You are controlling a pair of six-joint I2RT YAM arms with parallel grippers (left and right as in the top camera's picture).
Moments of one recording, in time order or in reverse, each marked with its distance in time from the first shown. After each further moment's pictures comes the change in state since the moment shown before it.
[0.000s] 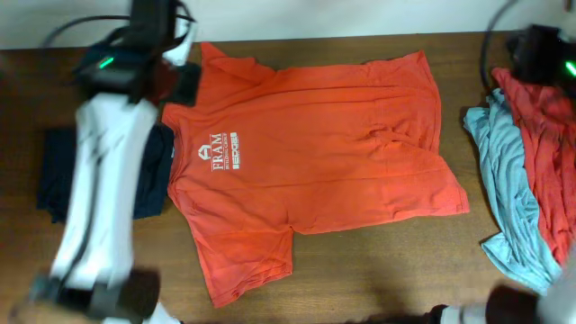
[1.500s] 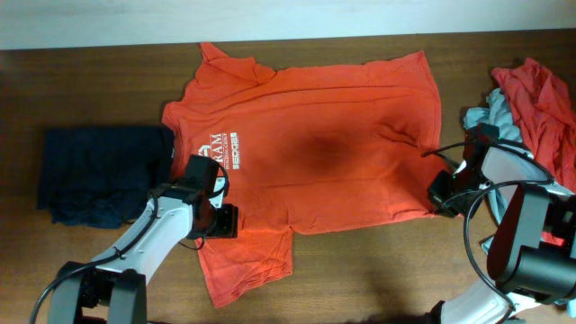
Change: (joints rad) left arm -0.059 -0.234 -1.363 0.646 0.328 -0.294; right arm 0.000 0.270 -1.188 0.386 0.203 0.415
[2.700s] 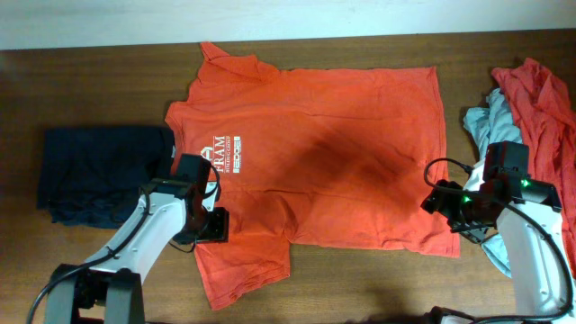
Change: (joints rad) left arm 0.049 0.000 0.038 -0.148 -0.019 0.035; right arm 0.000 -0.552 -0.164 -0.080 -0.097 -0.081
